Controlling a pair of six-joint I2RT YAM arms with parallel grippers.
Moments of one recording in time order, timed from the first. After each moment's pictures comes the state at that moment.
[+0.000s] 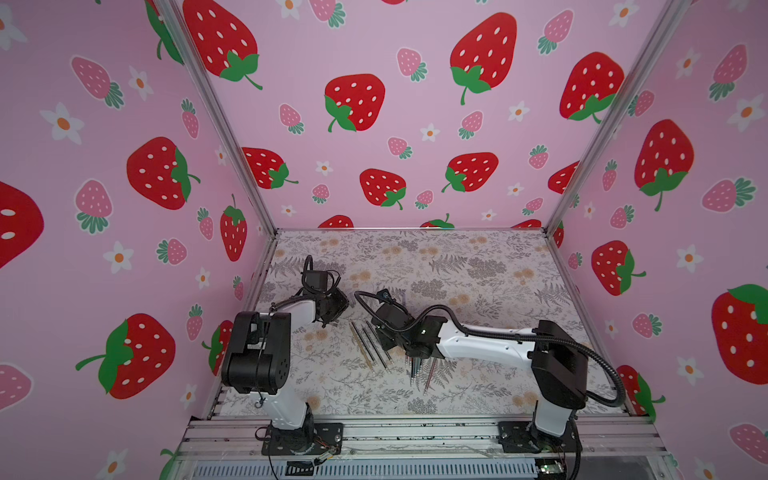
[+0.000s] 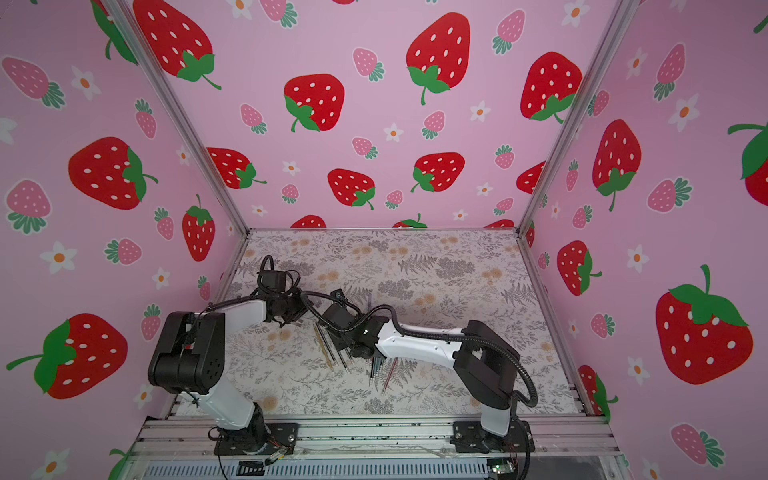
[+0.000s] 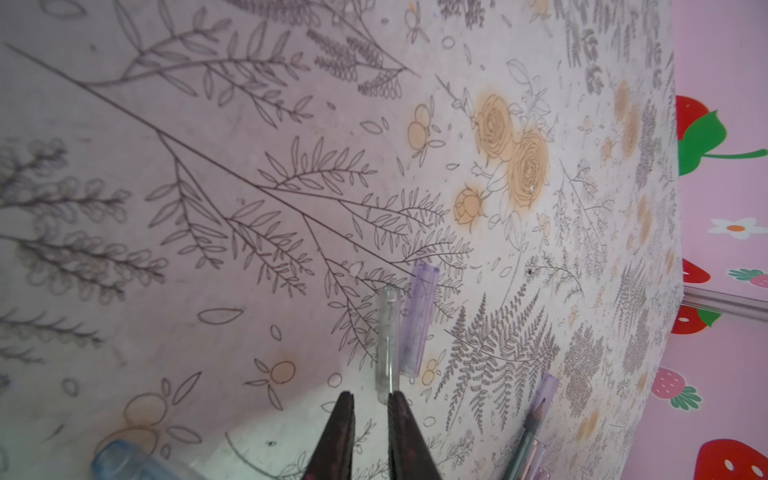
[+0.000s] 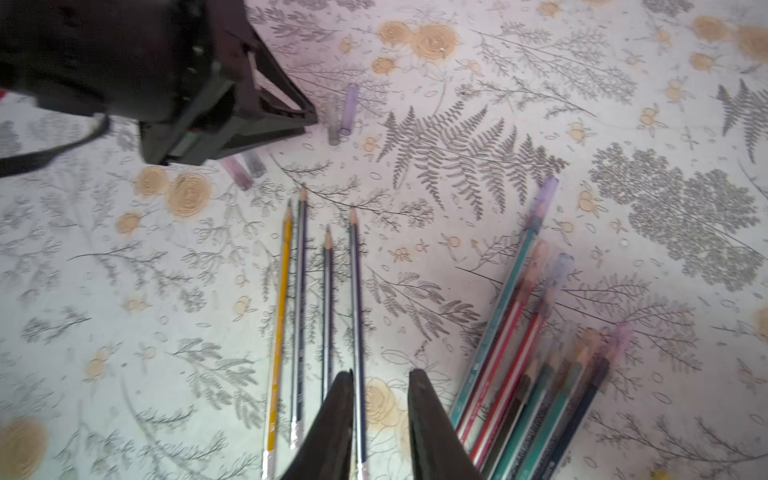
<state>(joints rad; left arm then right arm) -0.05 1.69 0.84 -0.13 0.30 -0.79 1.21 1.82 1.29 -0.38 0.38 0.52</state>
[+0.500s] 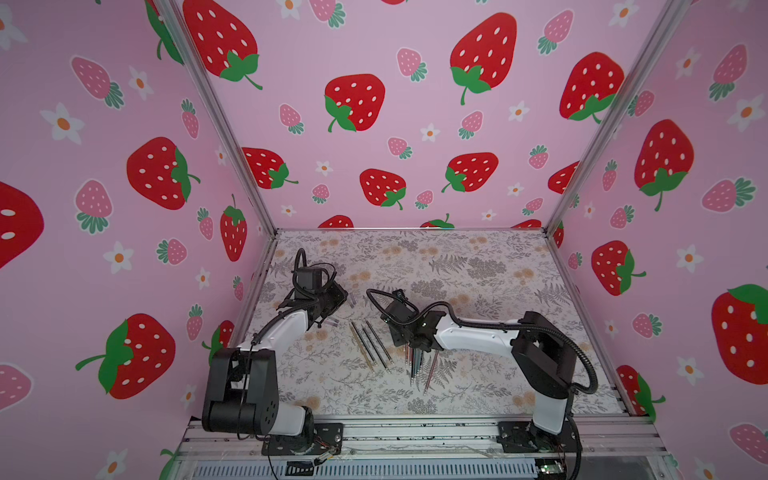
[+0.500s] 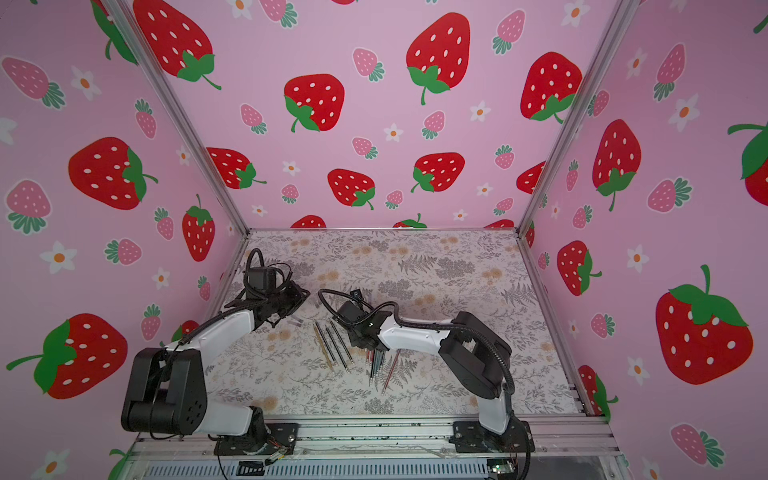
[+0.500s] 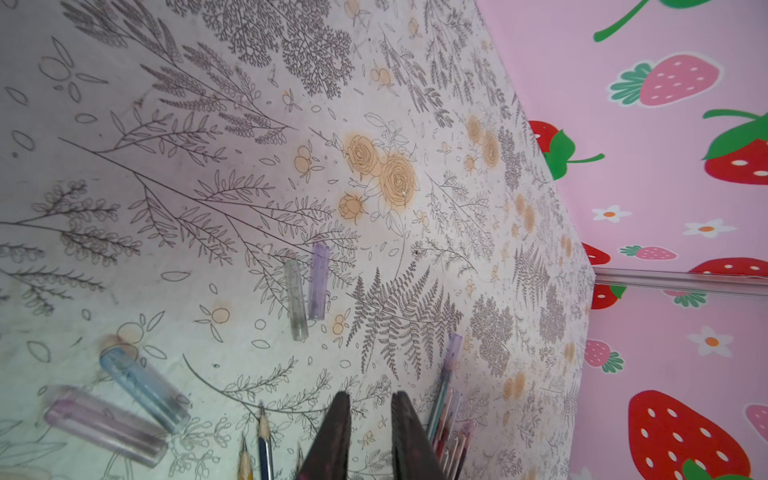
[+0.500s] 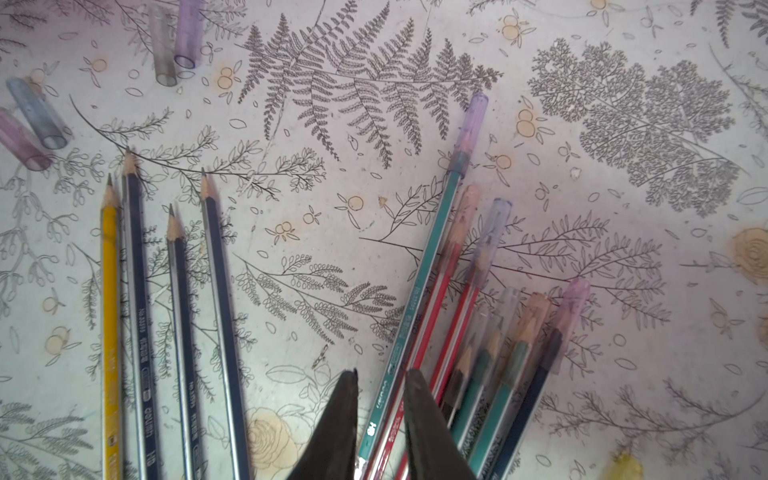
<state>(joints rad) -0.06 1.40 0.79 -0.16 0.31 -0.79 1.13 1.89 1.26 -0.40 0.38 0.57</state>
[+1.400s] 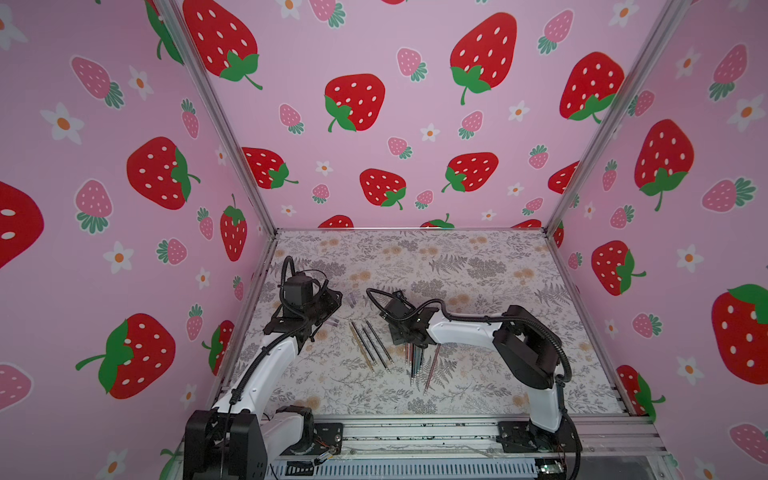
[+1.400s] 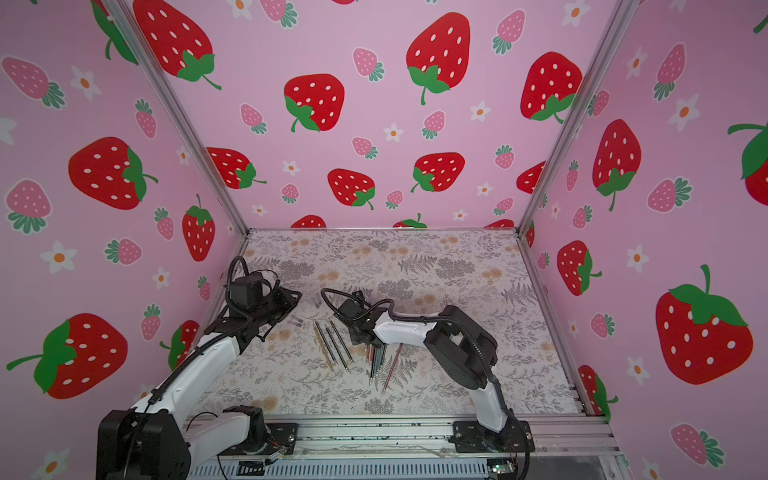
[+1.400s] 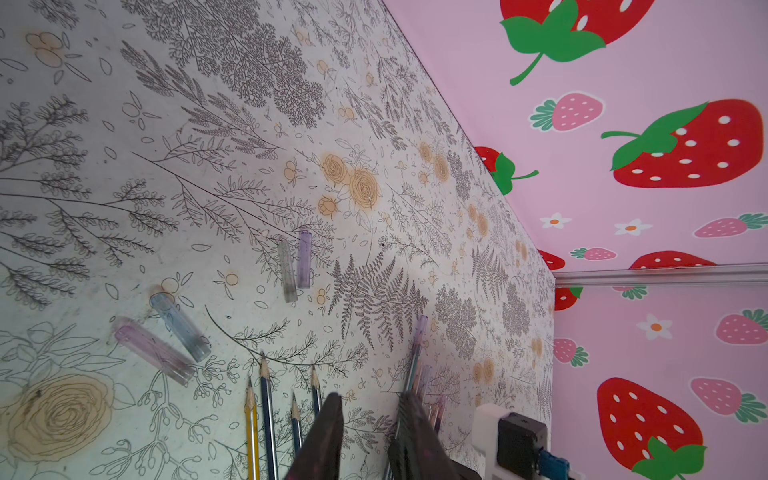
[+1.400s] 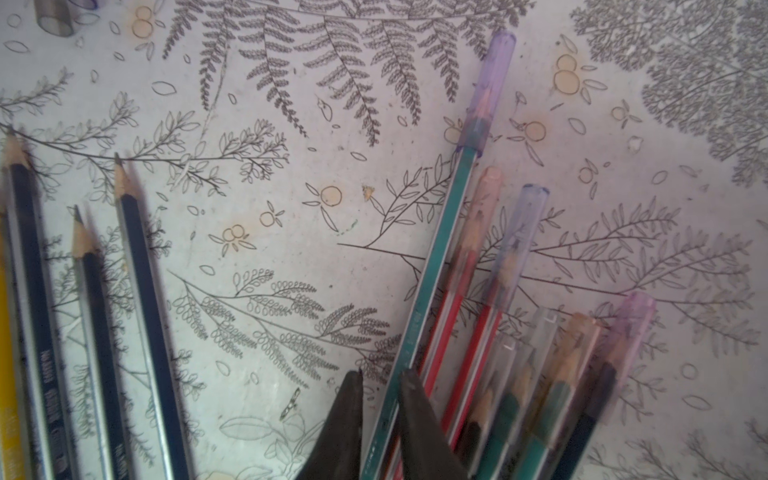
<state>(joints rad) -0.06 1.13 0.69 -0.22 0.27 -0.81 1.09 2.00 1.31 -0.42 0.32 0.59</state>
